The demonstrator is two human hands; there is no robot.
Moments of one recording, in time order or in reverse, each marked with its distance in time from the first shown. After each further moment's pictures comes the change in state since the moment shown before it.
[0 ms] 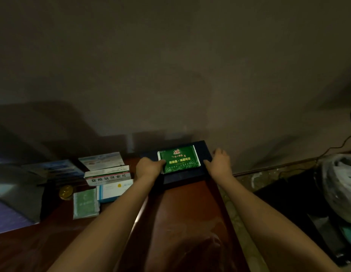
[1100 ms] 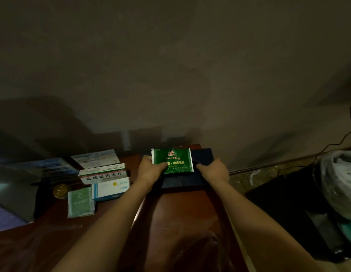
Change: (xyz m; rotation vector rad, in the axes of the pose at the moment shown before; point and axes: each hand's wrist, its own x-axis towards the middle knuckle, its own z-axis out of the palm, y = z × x) left_hand -0.010 -0.009 0.016 -0.211 -0.071 0.097; right_hand -0.010 0.010 0.019 0.138 -0.086 0.304
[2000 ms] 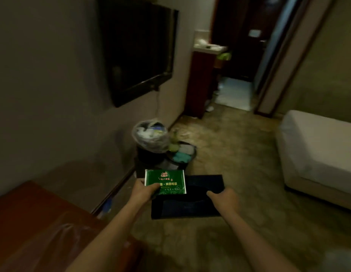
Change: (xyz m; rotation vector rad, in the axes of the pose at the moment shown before) left_hand -0.449 -0.054 0.237 0.200 -0.831 0.278; right_hand -0.387 0.490 -0.181 0.546 0.639 0.629
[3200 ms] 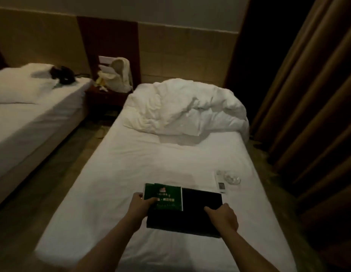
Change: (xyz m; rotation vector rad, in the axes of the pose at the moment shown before) left_hand -0.529 -0.213 0.782 0.877 -1.751 0.031; right_hand -0.224 0.635 -0.427 0.564 1.010 1.551
